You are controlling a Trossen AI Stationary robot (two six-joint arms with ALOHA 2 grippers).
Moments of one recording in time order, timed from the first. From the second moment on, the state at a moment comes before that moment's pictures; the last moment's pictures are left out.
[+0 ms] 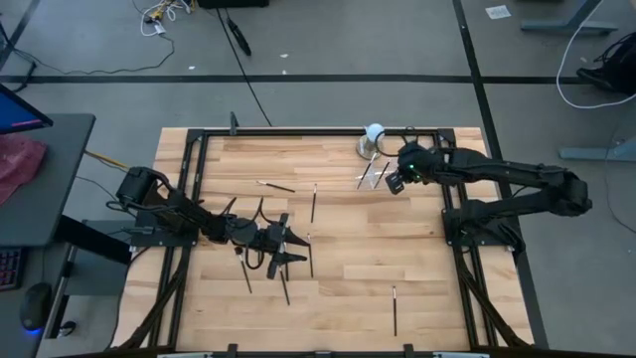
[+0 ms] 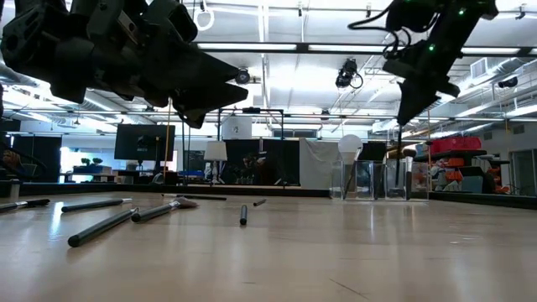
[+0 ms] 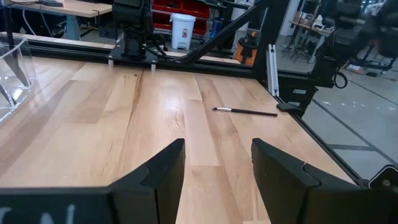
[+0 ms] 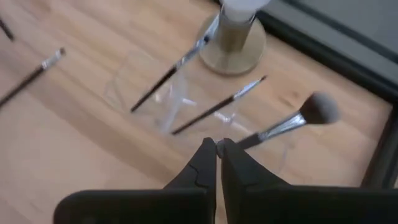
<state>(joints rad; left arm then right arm) -0.27 1.67 0.43 1.11 -0.11 -0.19 -0.31 1.07 0.86 -0.85 0.36 0.54</state>
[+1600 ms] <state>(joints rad) -0.27 1.67 0.43 1.08 -0.11 -0.21 -0.37 1.10 0.66 -0.45 0.22 0.60</state>
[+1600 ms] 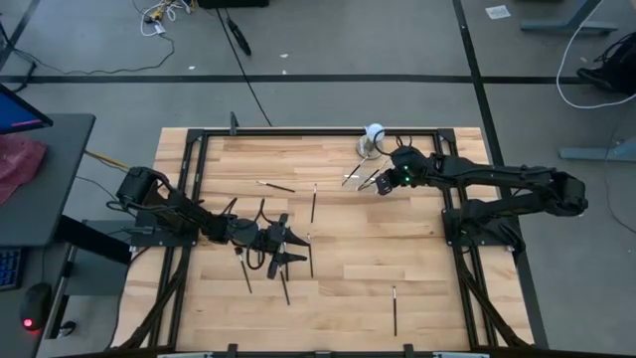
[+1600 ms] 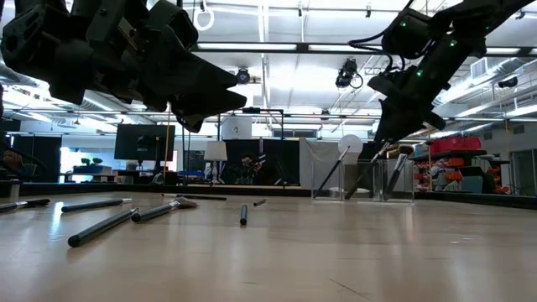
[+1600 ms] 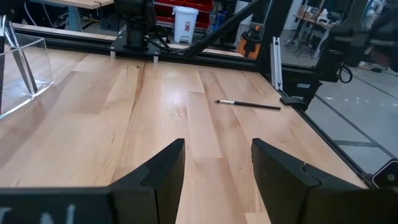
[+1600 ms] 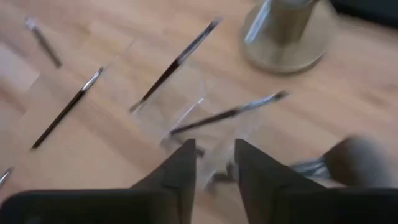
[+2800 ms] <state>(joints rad) -0.49 1.50 0.46 0.62 -0.34 -0.42 0.51 1.57 0.66 0.57 0.53 0.34</state>
